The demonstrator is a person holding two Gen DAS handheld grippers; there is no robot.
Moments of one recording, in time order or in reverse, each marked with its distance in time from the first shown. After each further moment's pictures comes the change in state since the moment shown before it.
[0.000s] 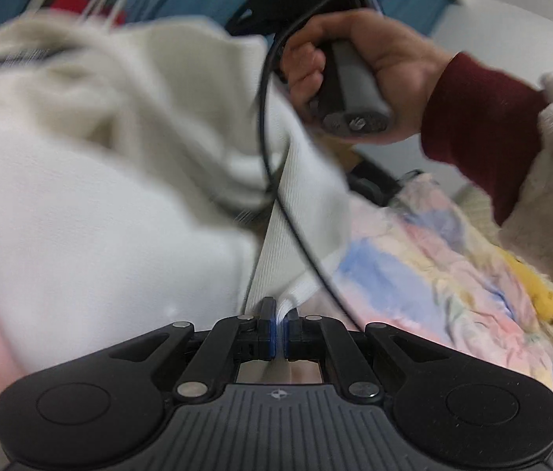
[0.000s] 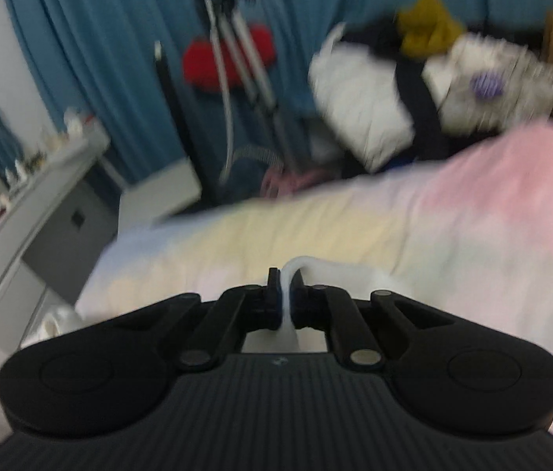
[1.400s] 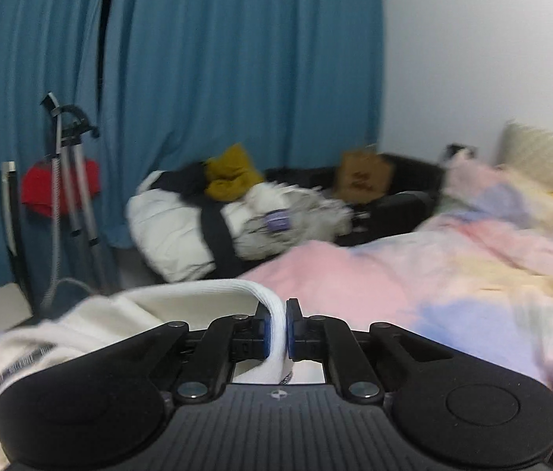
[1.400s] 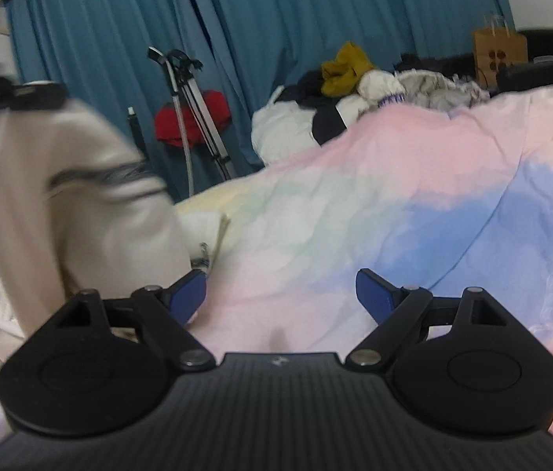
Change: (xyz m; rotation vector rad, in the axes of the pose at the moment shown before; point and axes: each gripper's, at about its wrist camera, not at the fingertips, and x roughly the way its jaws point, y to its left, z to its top) left arm 0.035 -0.152 0.151 0.414 -0.039 0.257; right arm -0.124 -0.169 -0.176 0.055 -0.207 0.001
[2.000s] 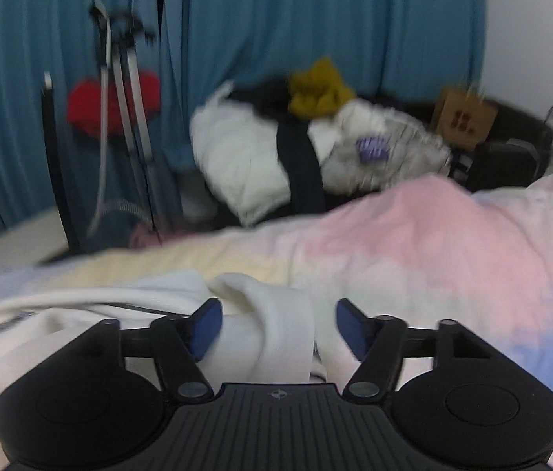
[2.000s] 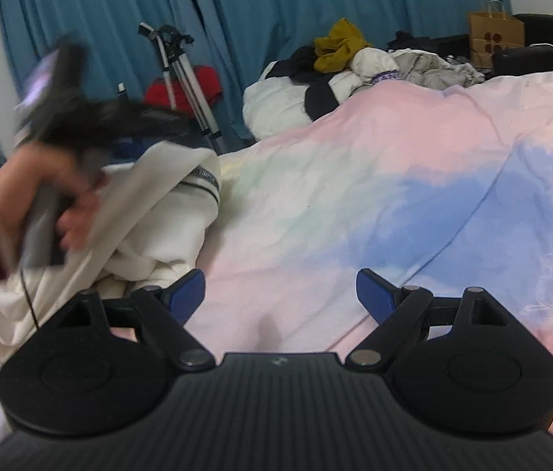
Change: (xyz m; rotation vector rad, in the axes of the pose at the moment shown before) left arm 0.230 0.072 -0.011 -0.112 0.285 0.277; right arm 0.017 -0.001 -0.008 0.007 0.105 -0.035
